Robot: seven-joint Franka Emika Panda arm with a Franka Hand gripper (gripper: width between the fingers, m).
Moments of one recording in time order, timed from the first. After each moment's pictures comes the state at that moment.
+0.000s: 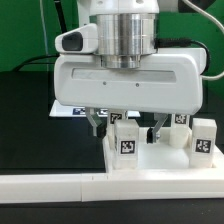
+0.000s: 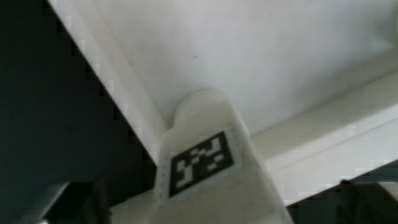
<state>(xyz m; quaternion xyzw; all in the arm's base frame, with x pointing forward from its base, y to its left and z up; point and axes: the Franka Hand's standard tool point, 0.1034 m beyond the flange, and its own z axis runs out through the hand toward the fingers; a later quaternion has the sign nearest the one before) 0.622 0.007 0.067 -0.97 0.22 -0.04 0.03</state>
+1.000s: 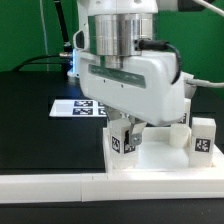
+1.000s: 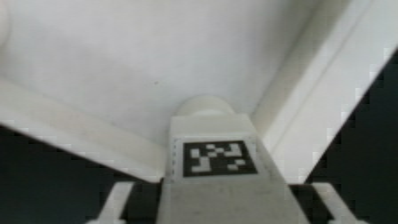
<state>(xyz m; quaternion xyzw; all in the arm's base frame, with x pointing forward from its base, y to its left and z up) 0.624 0.008 0.067 -0.81 0.58 -0.02 0.04</state>
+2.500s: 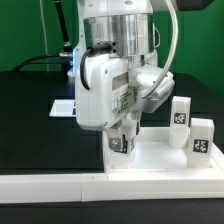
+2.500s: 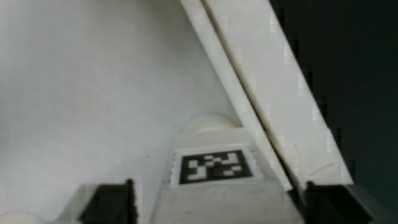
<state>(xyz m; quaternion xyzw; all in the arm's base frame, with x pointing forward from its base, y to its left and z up) 0.624 0.007 0.065 -0.51 0.85 0.01 0.07</state>
